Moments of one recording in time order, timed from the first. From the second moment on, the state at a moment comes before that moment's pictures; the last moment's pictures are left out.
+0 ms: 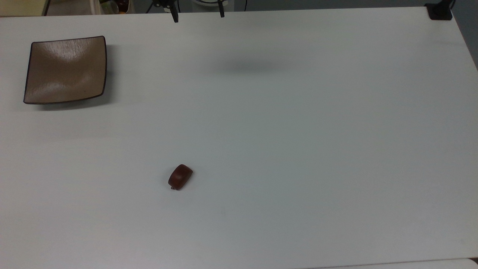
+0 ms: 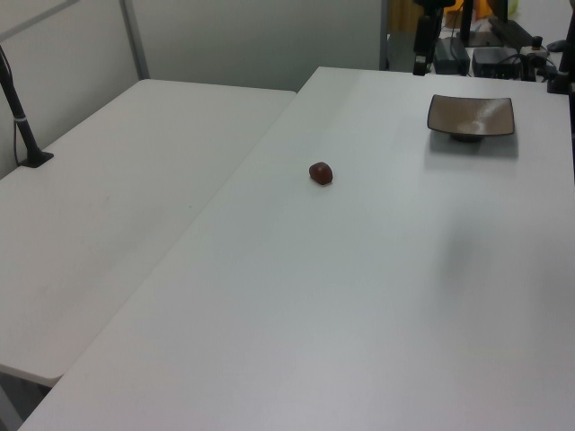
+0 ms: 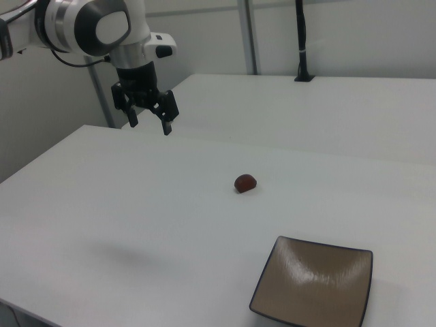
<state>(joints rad) 0.11 0.01 -0.04 -1.60 0.11 1.68 -0.08</state>
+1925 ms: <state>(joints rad) 0.11 0.22 -0.04 -1.53 0.11 1.98 0.11</state>
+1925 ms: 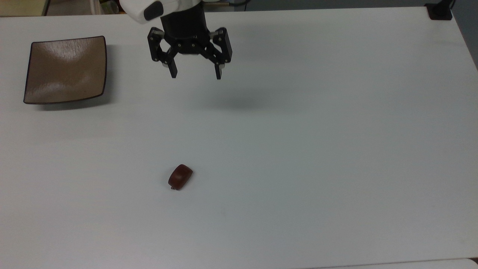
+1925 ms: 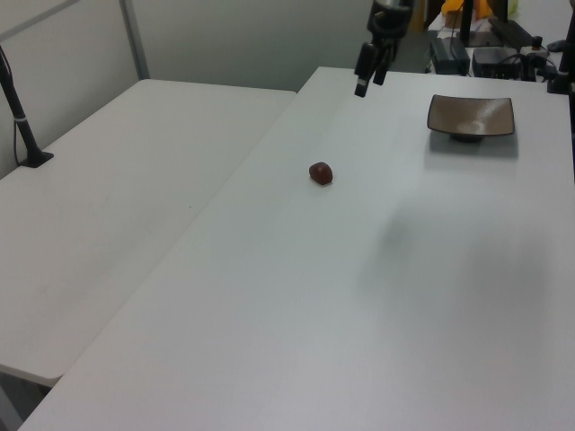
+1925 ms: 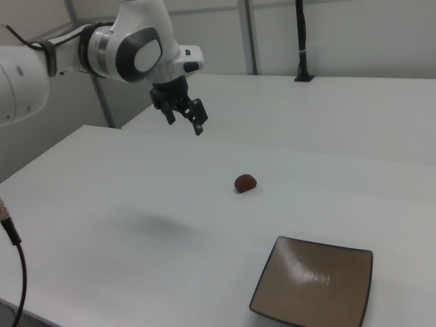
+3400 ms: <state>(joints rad) 0.10 0.65 -0.05 -1.28 -0.12 2.27 0.66</state>
